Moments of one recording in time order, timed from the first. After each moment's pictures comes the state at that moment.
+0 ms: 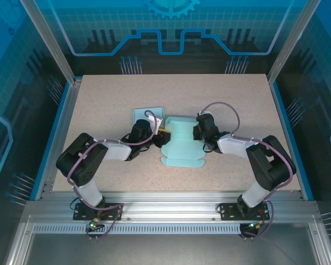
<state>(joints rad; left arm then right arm) -0.53 1.73 0.69 0.55 0.24 -0.27 0.49 1.63 0.78 0.06 0.26 0.35</state>
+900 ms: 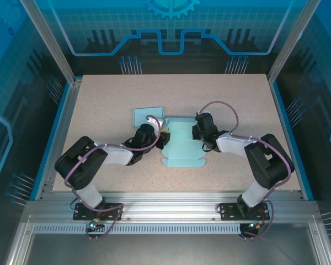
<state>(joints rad) -0.62 1.68 0.65 0.57 0.01 -0.28 0.49 1.66 0.81 0.06 0.26 0.35</state>
